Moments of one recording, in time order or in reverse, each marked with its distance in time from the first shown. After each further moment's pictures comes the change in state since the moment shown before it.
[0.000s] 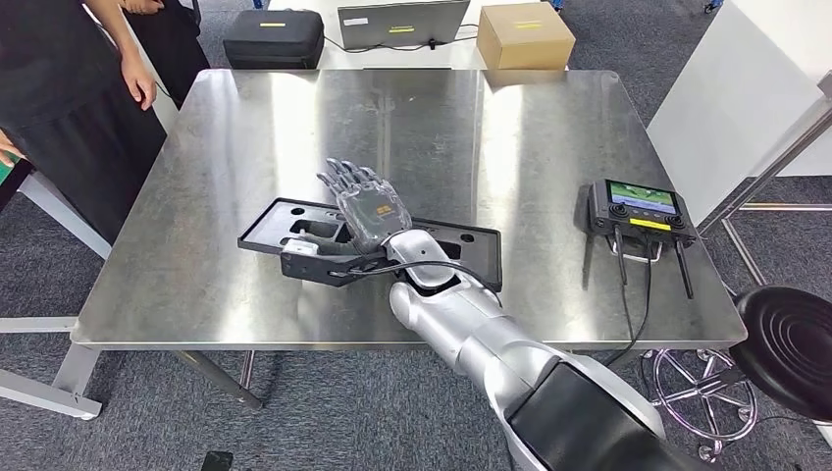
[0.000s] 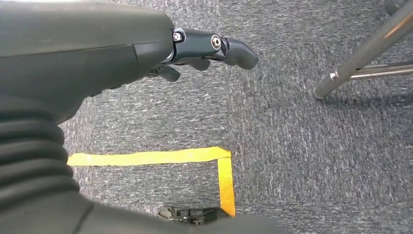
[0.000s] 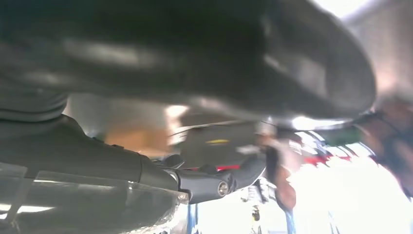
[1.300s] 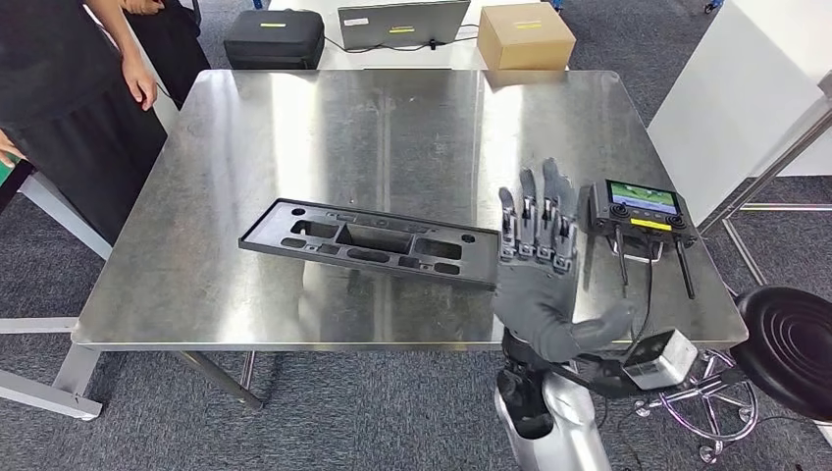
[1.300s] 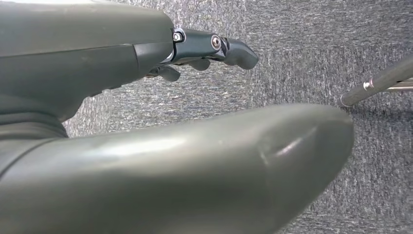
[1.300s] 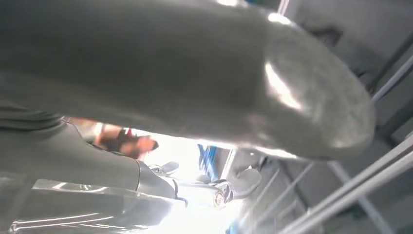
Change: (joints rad) left arm 0.051 0.019 0.080 0.000 0.028 -0.038 -0.036; right arm 0.843 -0.175 -0.506 -1.326 -1.067 0.727 -0.598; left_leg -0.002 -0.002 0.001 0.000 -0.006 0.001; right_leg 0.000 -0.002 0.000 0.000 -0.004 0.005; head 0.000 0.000
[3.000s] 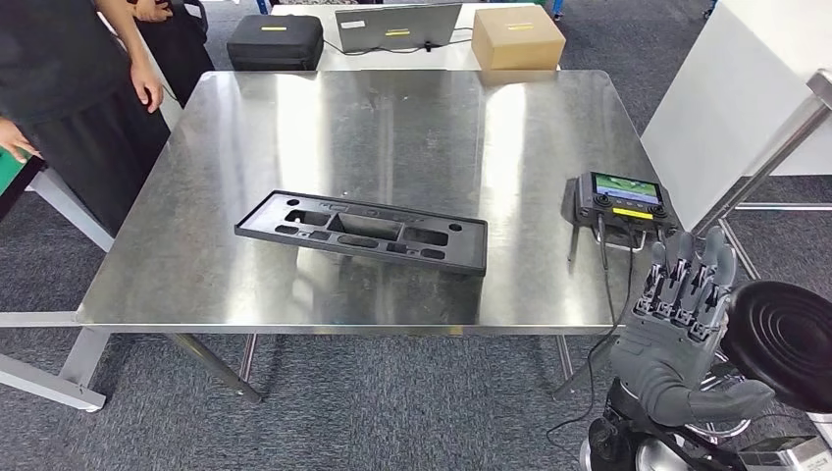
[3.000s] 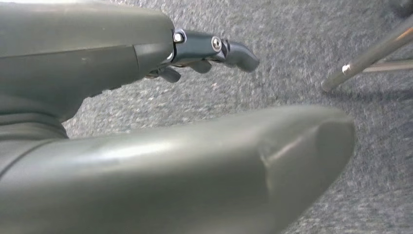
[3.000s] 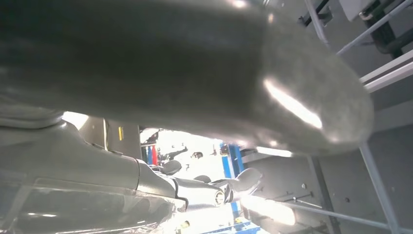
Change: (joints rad) left arm 0.006 0.013 0.015 0.002 -0.047 -0.037 -0.074; right arm 0.234 0.038 -0.343 -0.216 0.068 -0.057 -0.004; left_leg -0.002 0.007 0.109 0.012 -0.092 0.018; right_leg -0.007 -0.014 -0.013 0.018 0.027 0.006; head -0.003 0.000
